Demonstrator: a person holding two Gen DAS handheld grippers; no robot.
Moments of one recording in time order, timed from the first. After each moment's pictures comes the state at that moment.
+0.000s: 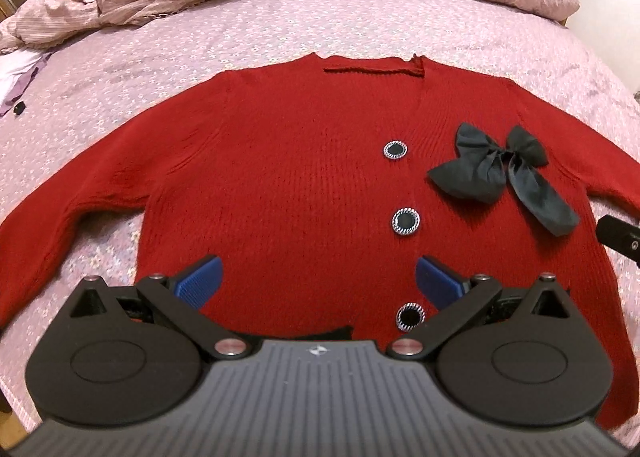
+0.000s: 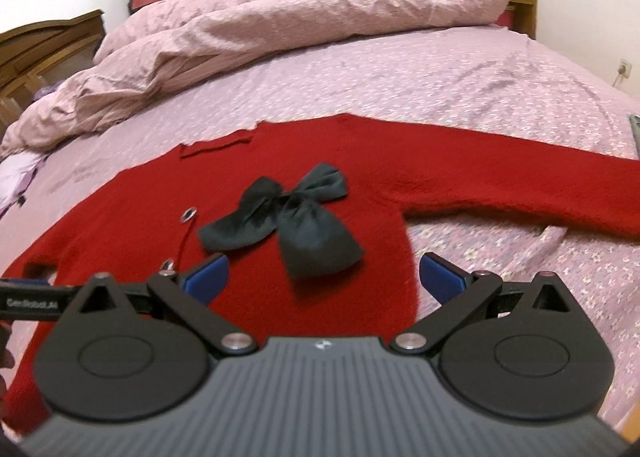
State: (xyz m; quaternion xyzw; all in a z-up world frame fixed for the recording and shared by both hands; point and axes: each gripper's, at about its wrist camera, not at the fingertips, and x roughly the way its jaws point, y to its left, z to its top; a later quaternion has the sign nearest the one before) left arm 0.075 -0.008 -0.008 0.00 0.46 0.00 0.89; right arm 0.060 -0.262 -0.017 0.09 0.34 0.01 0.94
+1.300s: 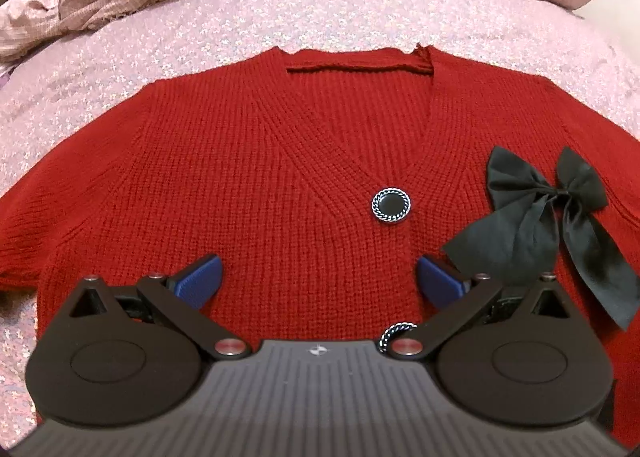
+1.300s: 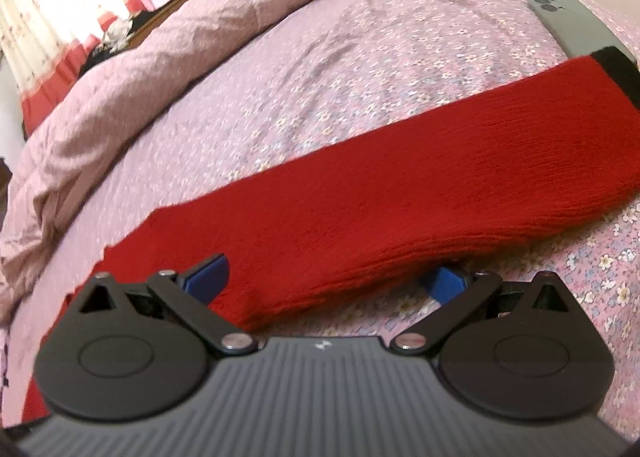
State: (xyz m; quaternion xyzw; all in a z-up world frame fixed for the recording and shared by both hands) left arm 0.186 -0.040 -0.073 0.01 0.45 -0.01 0.89; right arm 0.127 -0.418 -0.072 0.29 0.31 -0.12 0.89
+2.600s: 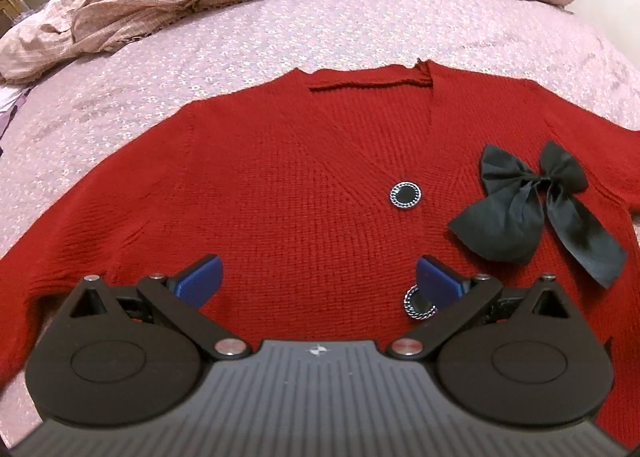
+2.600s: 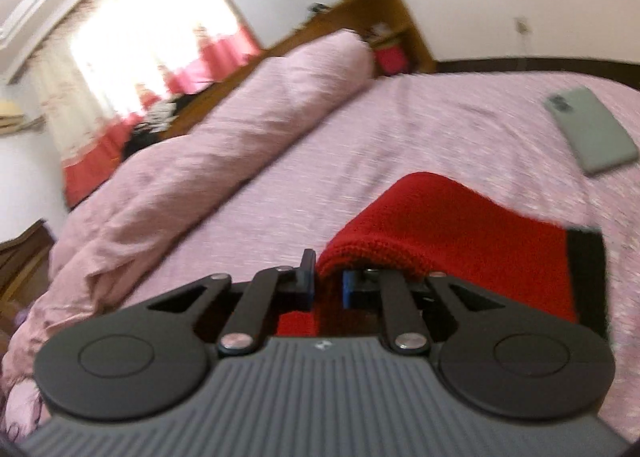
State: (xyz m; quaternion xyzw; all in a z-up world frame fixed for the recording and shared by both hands) left arm 0.149 -0.024 -0.036 0.04 0.45 0.00 0.89; right arm 0.116 -0.428 -0.001 0.30 0.18 -0.09 0.93
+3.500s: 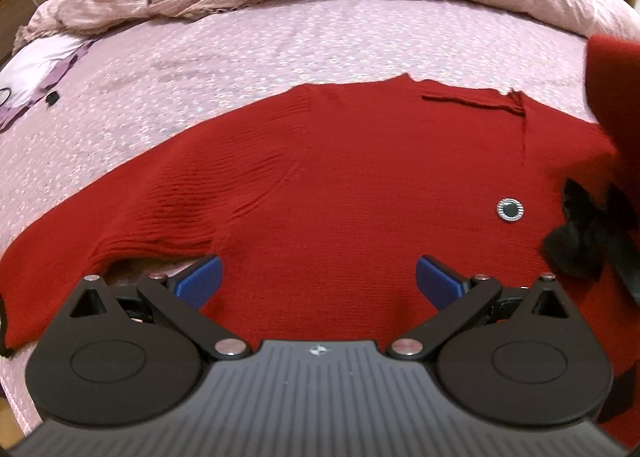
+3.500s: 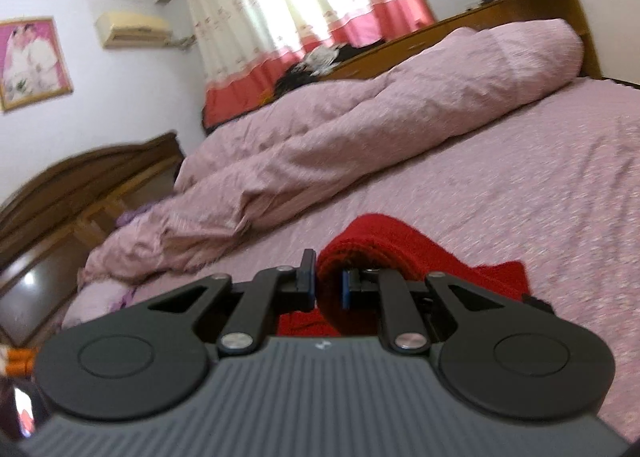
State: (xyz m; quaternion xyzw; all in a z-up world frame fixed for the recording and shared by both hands) left arm 0.134 0.050 -0.030 -0.02 0.44 0.08 0.89; right arm 0.166 -0.236 0.032 0.21 0.18 0.13 0.95
